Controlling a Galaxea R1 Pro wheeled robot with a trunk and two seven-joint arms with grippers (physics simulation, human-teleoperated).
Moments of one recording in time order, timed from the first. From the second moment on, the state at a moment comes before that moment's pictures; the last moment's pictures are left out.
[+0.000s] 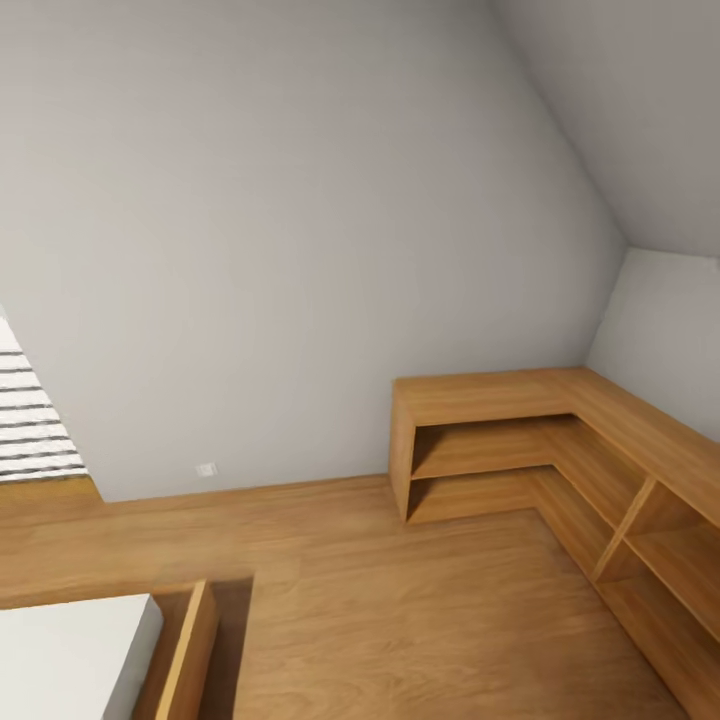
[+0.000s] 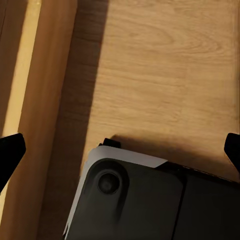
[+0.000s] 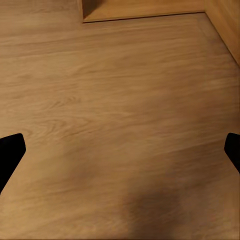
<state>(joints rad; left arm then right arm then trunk) -0.04 0.02 -0.35 -0.21 0.61 -0.38 0.08 -0.23 0.01 0.87 0.00 -0.86 -0.75 -0.17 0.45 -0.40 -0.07</state>
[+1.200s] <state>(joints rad) -0.04 0.02 -0.35 -0.21 0.61 -0.38 0.08 -0.23 0.01 0.87 0.01 -0.86 -0.75 -0.17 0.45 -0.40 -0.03</state>
